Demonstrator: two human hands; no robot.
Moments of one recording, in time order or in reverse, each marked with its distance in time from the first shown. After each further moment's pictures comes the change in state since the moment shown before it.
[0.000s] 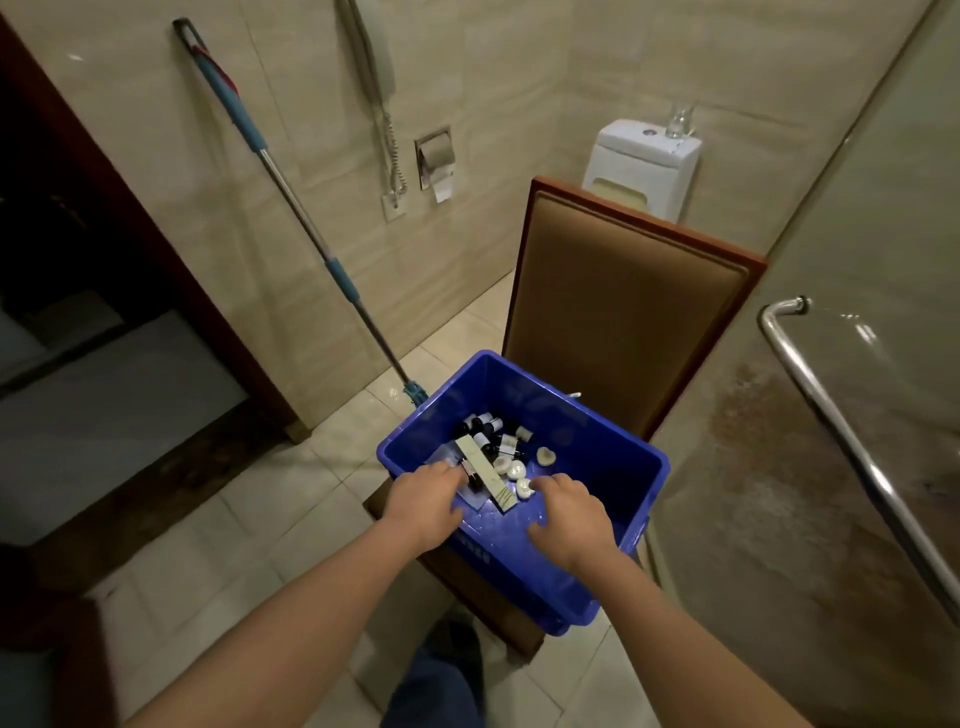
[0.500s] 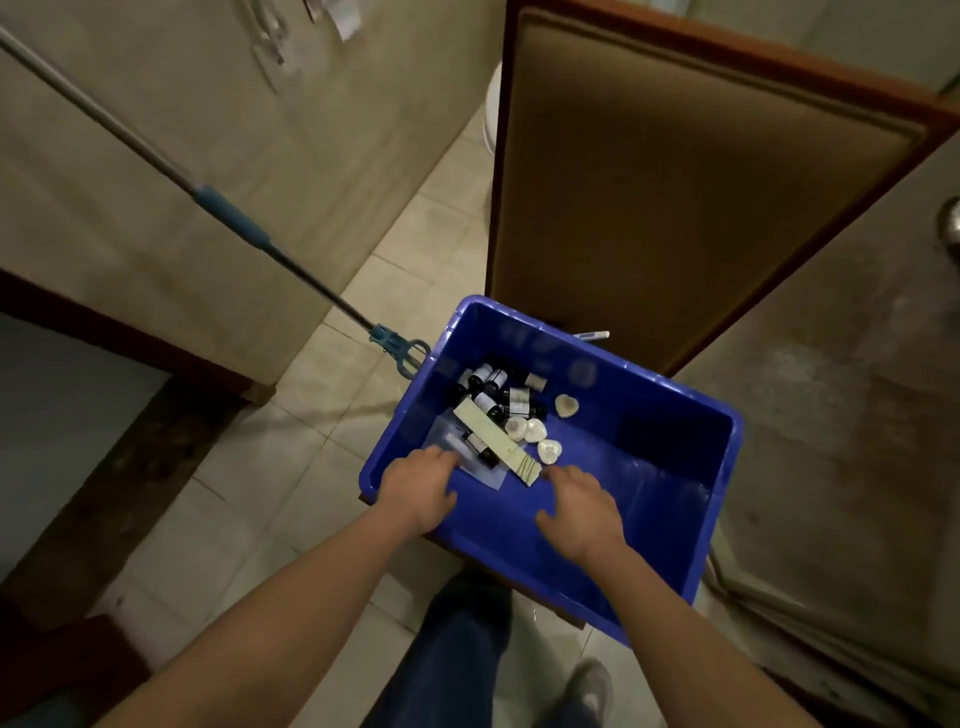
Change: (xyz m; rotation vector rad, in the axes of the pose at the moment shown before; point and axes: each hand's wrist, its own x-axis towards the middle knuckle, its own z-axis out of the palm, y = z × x) left_hand 0.152 -0.093 0.058 0.052 -0.390 0.085; right_hand 0.134 -0.001 0.069 0.152 -0.253 0.313
